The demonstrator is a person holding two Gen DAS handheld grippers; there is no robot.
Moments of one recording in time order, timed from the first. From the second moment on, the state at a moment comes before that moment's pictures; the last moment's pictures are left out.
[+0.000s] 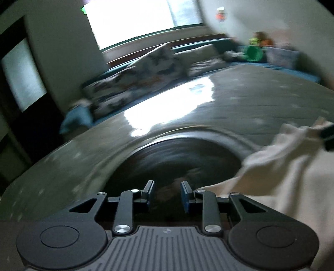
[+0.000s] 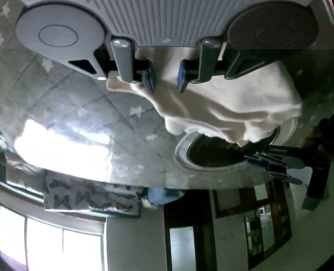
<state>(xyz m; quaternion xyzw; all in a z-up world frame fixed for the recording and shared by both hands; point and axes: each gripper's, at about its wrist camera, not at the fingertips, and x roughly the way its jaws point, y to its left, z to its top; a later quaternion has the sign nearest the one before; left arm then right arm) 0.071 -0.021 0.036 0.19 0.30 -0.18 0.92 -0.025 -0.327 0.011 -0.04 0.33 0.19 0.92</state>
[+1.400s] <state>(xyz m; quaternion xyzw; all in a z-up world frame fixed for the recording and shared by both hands) 0.047 -0.046 0.041 0.14 0.30 -0.25 0.91 -0.030 -0.330 0.022 0.01 0.31 0.17 0.94</state>
